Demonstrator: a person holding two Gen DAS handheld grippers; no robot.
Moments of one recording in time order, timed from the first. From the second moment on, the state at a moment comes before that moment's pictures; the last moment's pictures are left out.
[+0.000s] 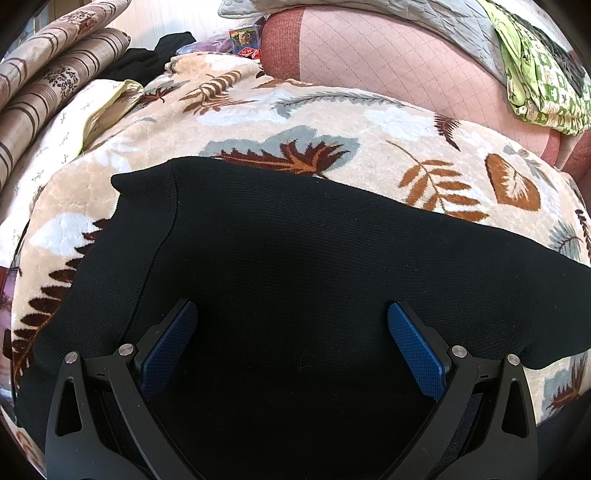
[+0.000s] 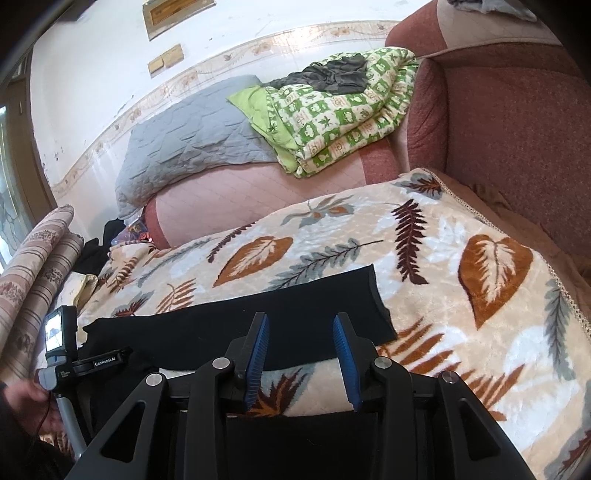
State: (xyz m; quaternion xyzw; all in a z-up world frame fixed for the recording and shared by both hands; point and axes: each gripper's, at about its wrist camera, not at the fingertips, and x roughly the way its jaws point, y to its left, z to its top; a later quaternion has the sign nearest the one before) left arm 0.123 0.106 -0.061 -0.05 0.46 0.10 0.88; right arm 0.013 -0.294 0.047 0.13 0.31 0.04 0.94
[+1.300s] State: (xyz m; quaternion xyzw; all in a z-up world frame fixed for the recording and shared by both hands) left arm 0.128 0.101 -0.060 -0.04 0.47 0.11 0.88; right arm 0.022 -0.289 0.043 0.12 0.32 0.03 0.94
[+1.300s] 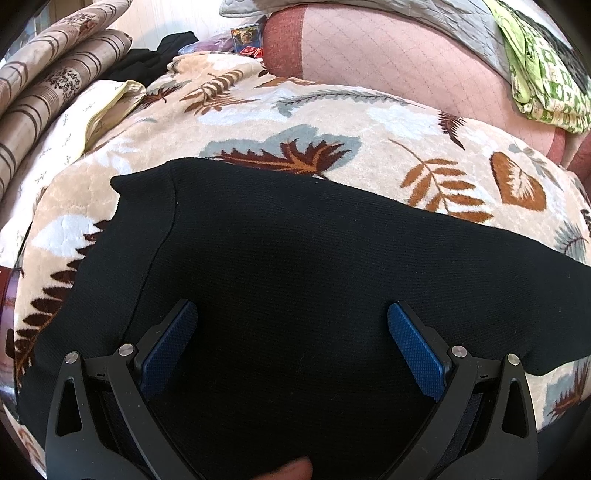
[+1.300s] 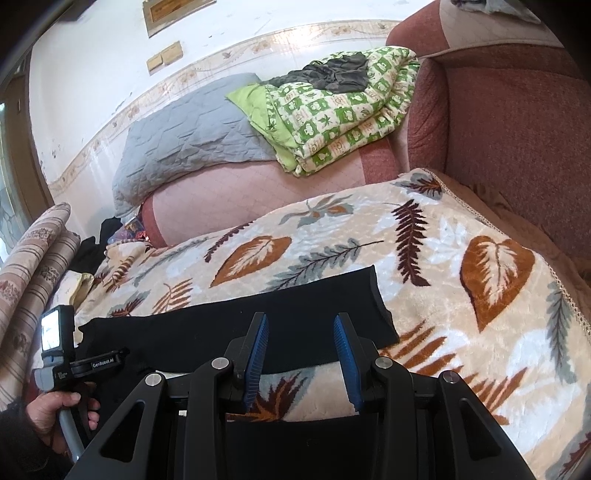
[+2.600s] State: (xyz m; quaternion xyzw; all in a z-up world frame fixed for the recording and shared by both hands) left arm 0.016 0.107 0.020 0.08 0.40 0.09 0.91; right arm -0.026 -0.337 0.064 0.03 0.32 0.09 0.94
